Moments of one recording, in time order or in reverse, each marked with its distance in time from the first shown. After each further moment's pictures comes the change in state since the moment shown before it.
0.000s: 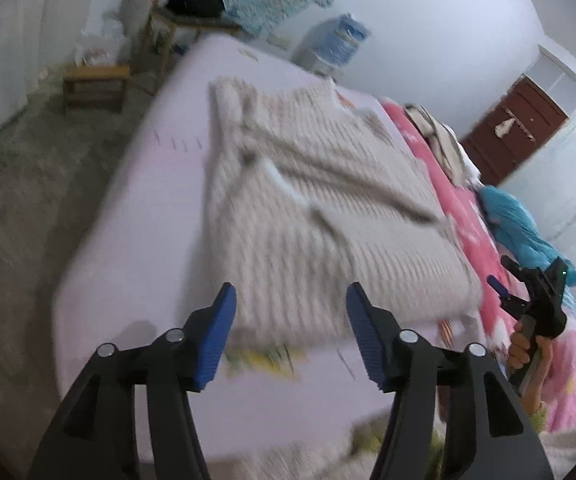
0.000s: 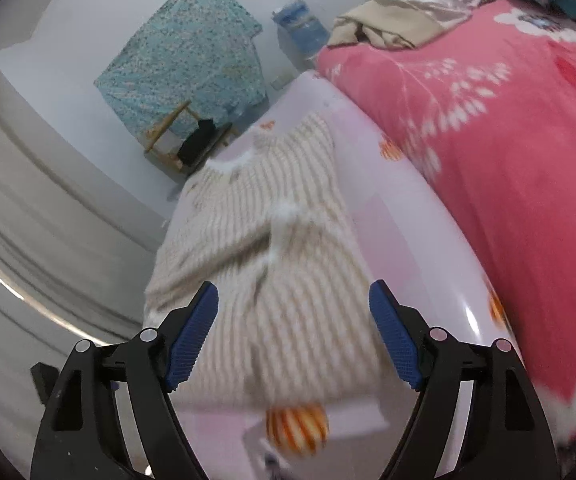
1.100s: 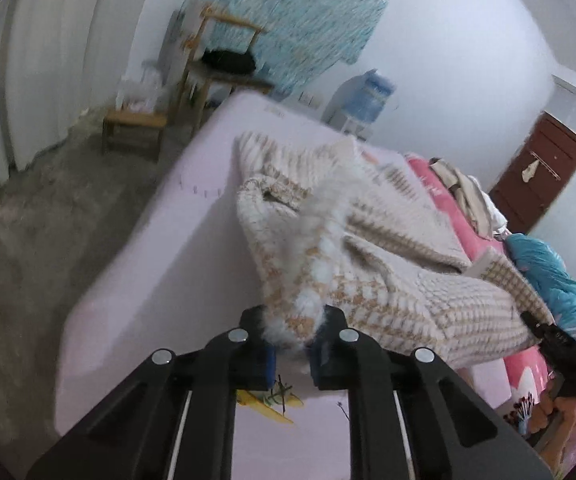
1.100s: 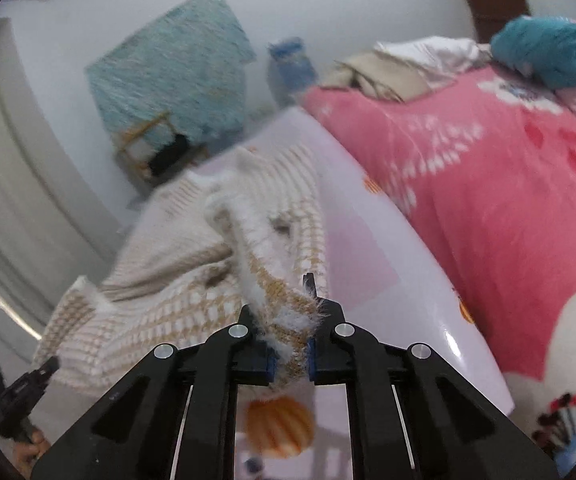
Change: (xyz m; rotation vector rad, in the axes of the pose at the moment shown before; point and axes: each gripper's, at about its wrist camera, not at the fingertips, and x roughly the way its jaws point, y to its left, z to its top) left arm -0.021 -0.031 -0.010 0.011 -0.282 0.171; right arm -0.018 0.050 -0.020 -0.145 -0.182 -0.177
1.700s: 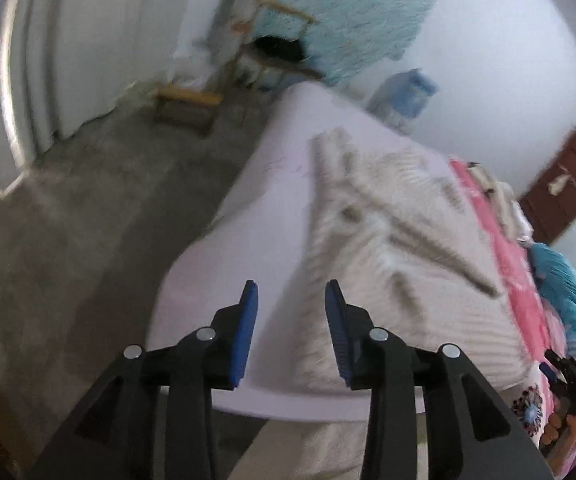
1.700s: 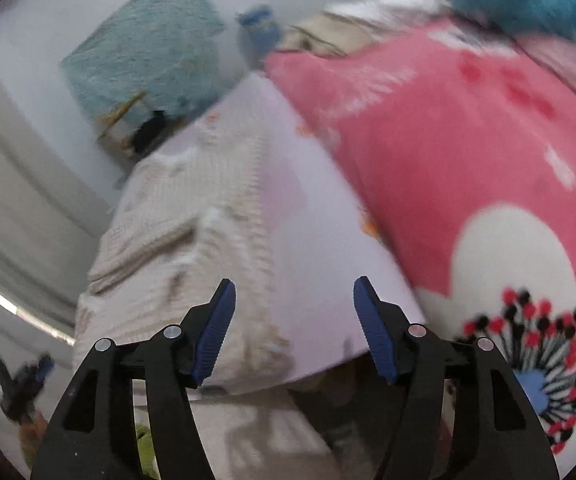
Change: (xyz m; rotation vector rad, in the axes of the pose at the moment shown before) left arm -0.041 0.064 -0.008 -0.085 0.068 0.058; right arm -0.028 -0.046 -0.020 0.048 0.153 -0.025
